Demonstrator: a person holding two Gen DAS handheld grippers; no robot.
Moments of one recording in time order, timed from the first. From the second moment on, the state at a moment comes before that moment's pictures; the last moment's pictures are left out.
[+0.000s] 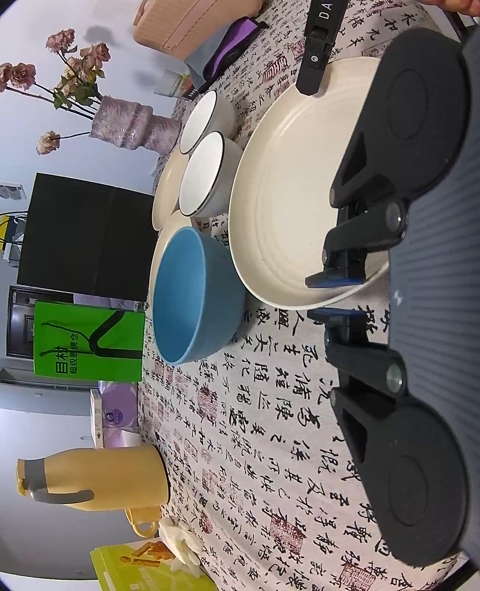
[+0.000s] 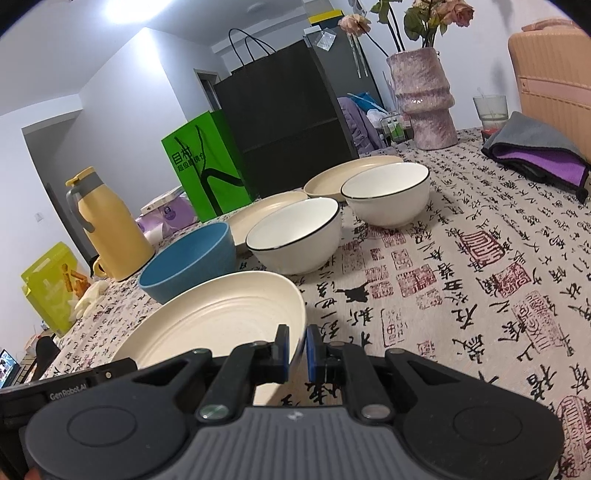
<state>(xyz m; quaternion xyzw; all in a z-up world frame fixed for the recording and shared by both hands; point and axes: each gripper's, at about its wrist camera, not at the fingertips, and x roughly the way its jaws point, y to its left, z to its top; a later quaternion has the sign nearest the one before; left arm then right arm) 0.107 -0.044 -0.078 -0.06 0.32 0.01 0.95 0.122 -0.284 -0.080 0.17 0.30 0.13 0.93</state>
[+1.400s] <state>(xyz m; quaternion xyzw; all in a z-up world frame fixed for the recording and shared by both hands) 0.119 -0.031 -0.095 -0.06 0.31 0.01 0.95 0.137 -0.289 -0.096 0.19 0.29 0.15 0.93</state>
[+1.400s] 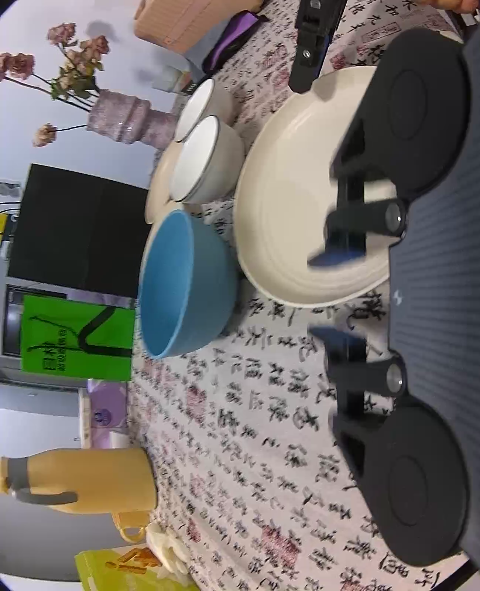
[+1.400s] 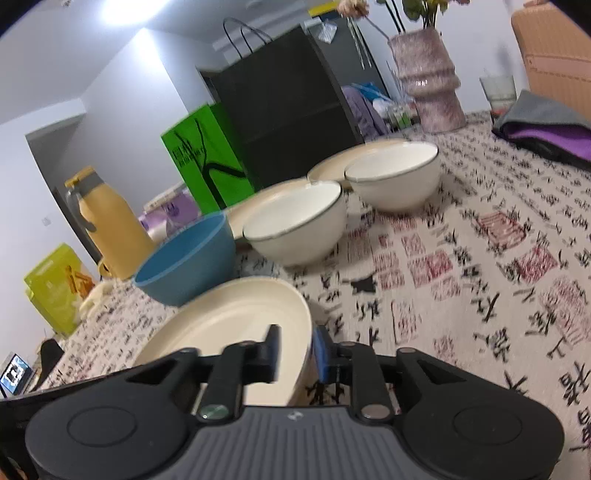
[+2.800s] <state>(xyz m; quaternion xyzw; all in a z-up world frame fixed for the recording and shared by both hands) 0.128 0.018 -0.102 -0.11 0.20 0.04 0.97 0.141 -0.313 -0.112 0.22 0.18 0.11 0.95</state>
